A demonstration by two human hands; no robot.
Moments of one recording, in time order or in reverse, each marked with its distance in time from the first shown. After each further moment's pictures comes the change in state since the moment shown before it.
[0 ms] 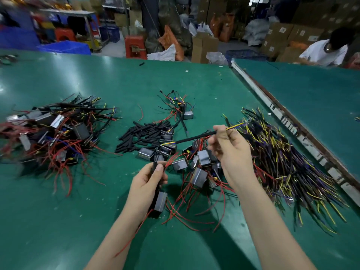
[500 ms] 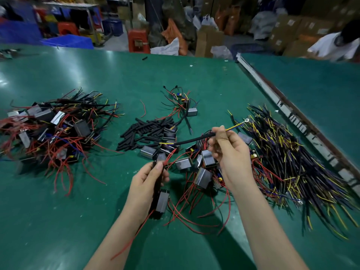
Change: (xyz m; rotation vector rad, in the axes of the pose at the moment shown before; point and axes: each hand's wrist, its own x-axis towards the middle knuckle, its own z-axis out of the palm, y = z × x) left_hand 0.003 0.001 -0.004 -0.144 0.042 -0.075; right_hand 0.002 0.014 0.008 -0.042 0.024 0.047
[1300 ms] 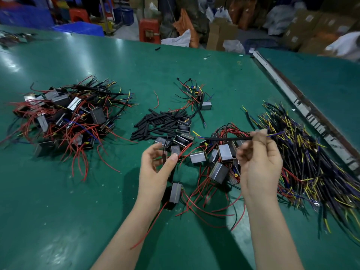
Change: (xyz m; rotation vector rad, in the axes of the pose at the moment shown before) left_hand -0.005 0.013 0.000 0.134 0.204 0.142; right_hand -0.029 -0.007 0.009 0.188 0.260 -0.081
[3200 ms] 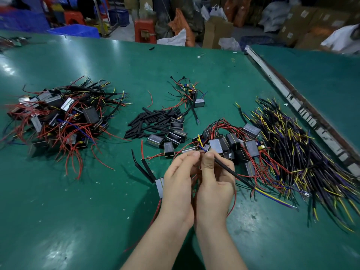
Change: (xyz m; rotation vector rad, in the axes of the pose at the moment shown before) left_hand -0.060 0.050 0.067 -0.470 -0.061 -0.384; right_hand -0.076 0.031 0.024 0.058 0.122 -0.008
